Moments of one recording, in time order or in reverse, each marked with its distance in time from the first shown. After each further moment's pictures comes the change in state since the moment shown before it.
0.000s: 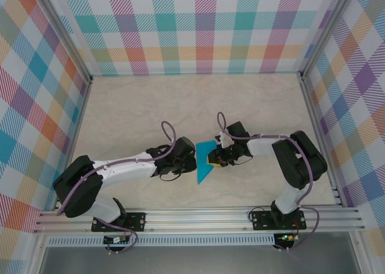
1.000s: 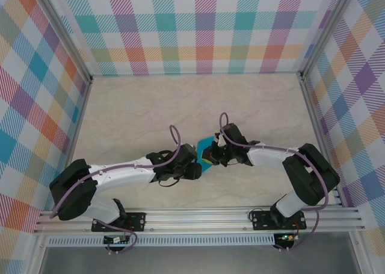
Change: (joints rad) left arm -0.105 -0.027 -0.004 -0.055 -0.061 0.190; right arm 0.143 -0.167 -0.043 0.157 0.251 0.472
